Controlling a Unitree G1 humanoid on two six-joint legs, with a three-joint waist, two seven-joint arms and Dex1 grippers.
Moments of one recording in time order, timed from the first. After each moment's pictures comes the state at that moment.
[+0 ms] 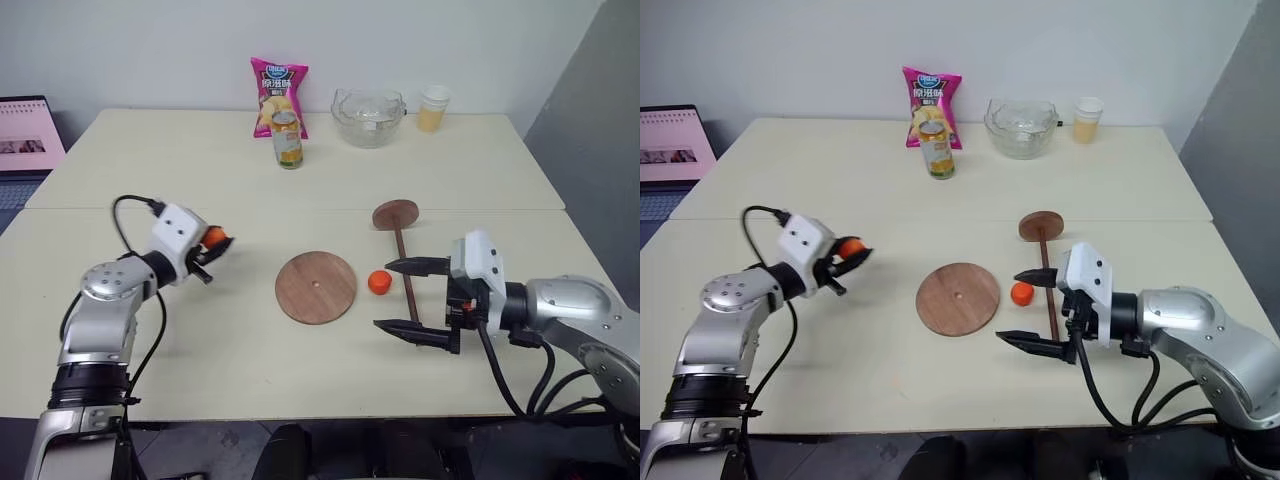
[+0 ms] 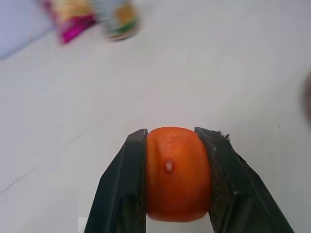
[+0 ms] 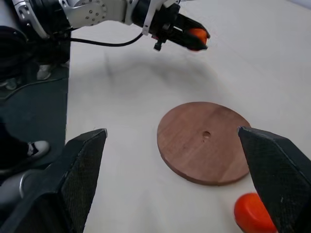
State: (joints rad) left arm -0.33 0.69 0.24 0.18 -0.12 0.23 -0.64; right arm -0.36 -0.77 0.07 -0.65 0.73 0.74 0.82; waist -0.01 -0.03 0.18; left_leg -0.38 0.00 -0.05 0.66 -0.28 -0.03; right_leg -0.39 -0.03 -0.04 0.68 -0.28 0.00
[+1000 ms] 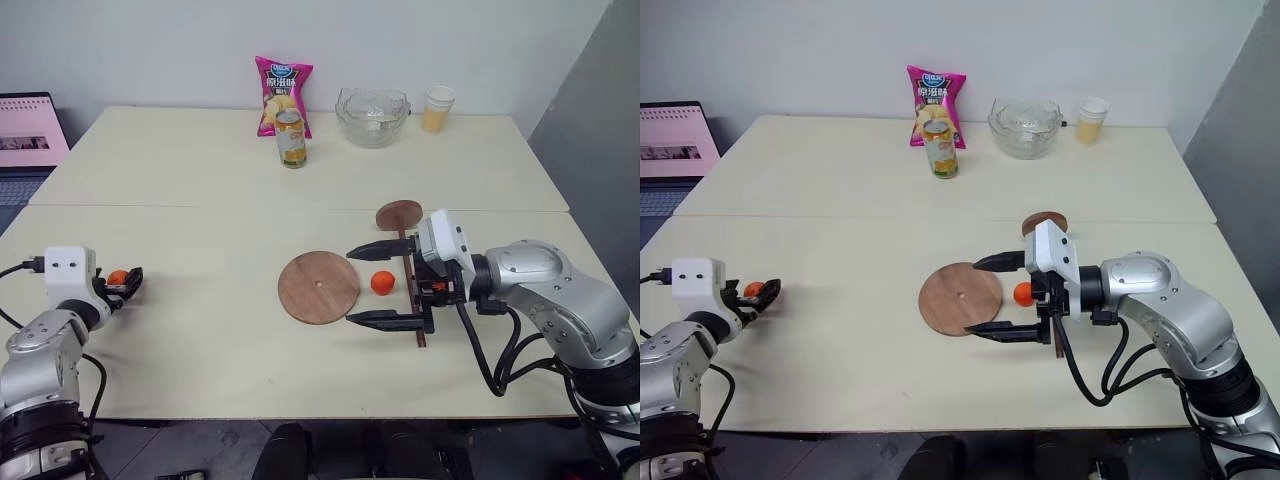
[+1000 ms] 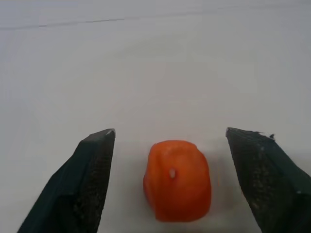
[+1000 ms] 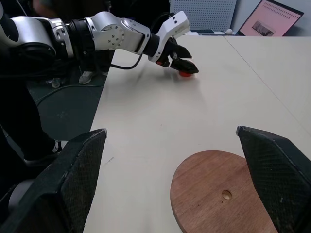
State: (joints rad) left arm -0.20 0.69 0.48 0.29 -0.27 0.39 -0.43; right arm -0.53 -0.67 0.19 -0.50 0.65 0.64 0.98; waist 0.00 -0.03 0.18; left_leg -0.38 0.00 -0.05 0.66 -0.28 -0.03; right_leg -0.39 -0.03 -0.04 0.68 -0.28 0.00
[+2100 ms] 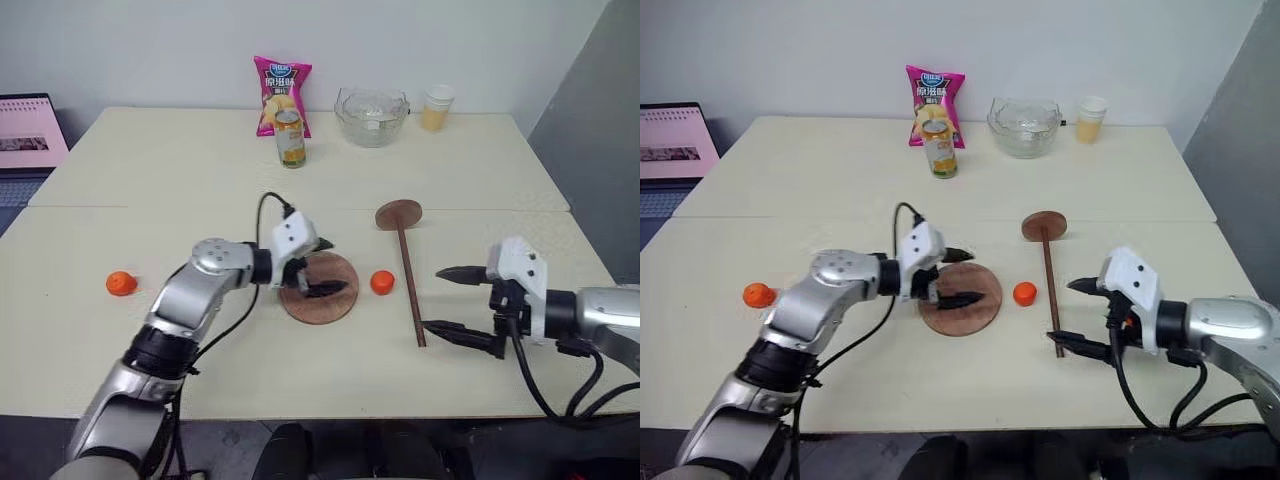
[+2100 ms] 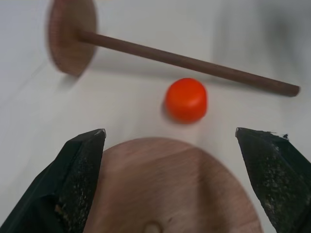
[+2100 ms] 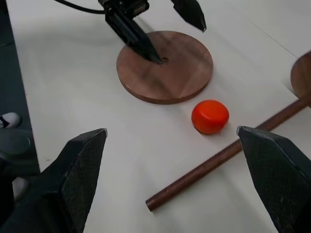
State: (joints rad) left arm -0.62 0.54 -0.30 0.04 -0.26 0.46 -1.02; right arm -0.11 -0.96 -0.23 -0.75 0.75 0.92 0.78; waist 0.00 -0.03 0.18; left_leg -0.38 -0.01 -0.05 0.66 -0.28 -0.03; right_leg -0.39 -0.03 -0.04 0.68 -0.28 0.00
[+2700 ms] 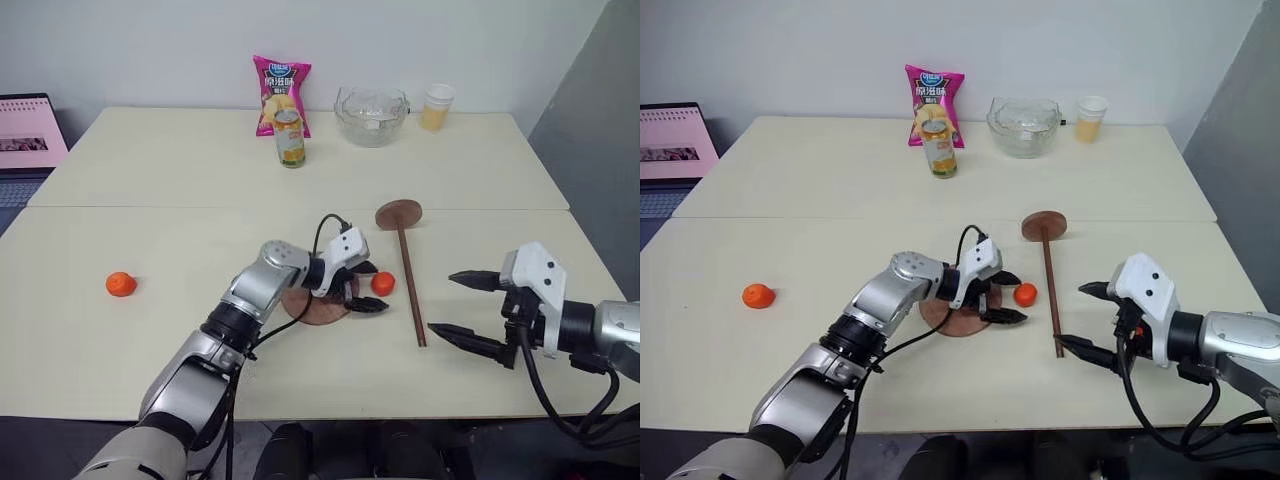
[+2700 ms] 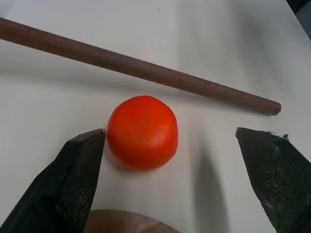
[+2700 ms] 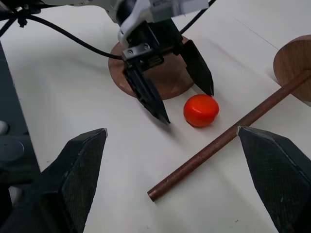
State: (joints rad) left arm -0.79 0.29 -0.41 0.43 -0.15 0.38 -1.12; right arm -0.04 -0.96 -0.32 -0.83 0.85 0.97 0.67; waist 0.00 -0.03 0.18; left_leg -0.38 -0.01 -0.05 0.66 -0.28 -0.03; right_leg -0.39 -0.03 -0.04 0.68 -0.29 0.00
